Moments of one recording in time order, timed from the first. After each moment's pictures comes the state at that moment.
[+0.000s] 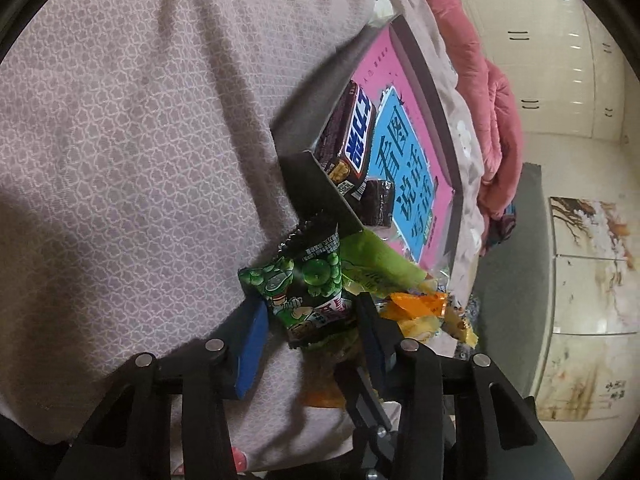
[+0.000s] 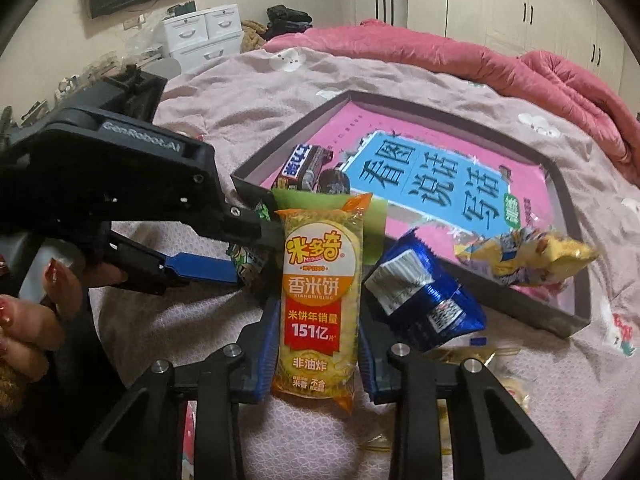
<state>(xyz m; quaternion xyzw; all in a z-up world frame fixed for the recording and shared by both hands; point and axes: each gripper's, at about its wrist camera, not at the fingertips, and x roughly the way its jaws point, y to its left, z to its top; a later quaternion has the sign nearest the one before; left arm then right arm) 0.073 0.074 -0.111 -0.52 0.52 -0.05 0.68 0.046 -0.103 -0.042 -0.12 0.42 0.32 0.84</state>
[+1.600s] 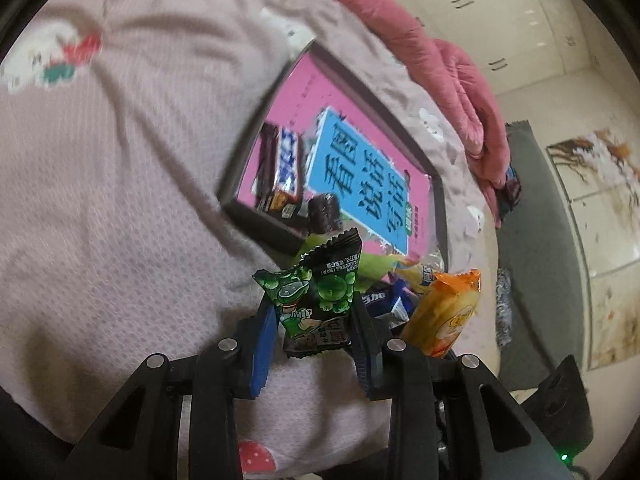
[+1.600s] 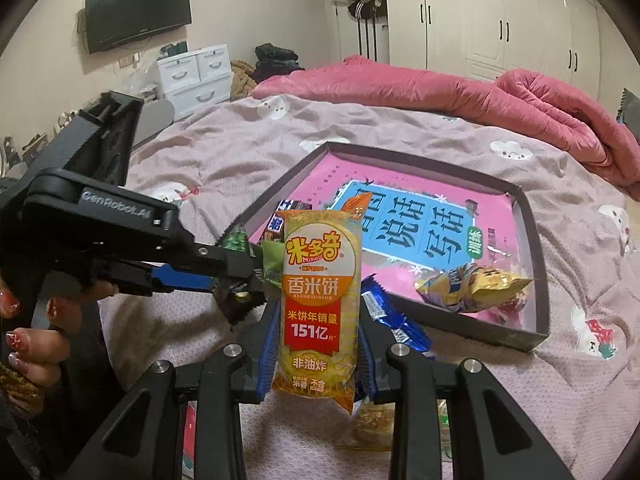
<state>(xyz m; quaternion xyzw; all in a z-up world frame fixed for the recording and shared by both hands) 0.066 0.064 -0.056 -0.38 0.48 -0.06 0.79 0.043 -0.129 -0.008 -0.08 0.37 0.31 0.87</state>
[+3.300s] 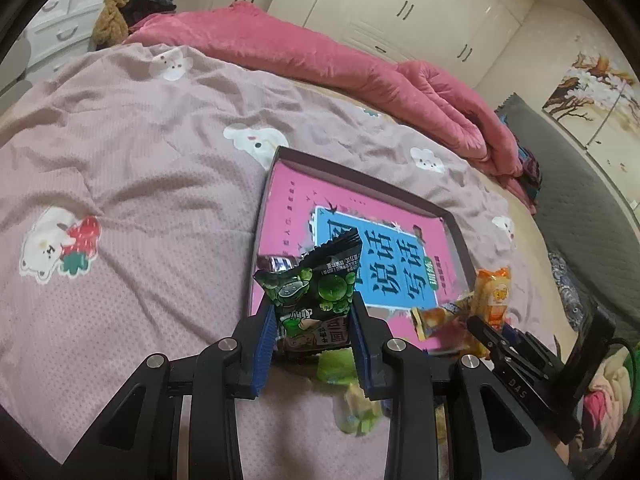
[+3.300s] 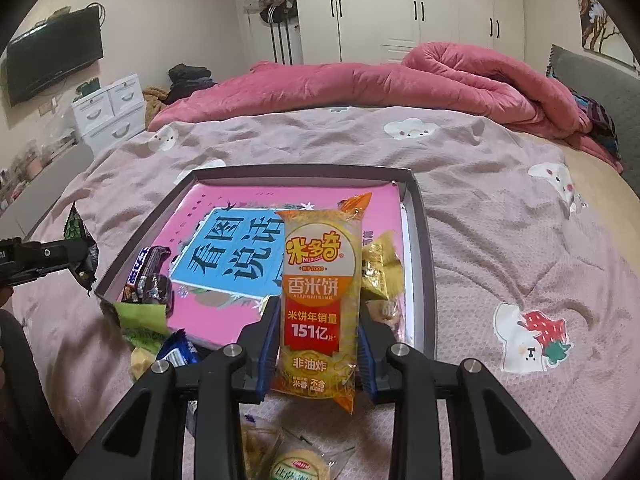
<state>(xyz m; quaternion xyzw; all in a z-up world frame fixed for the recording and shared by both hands) 0.088 0.065 -0.006 -0.22 0.40 -0.01 0.89 0.124 -0.197 -0.020 -0.03 0.39 0.18 0.90</state>
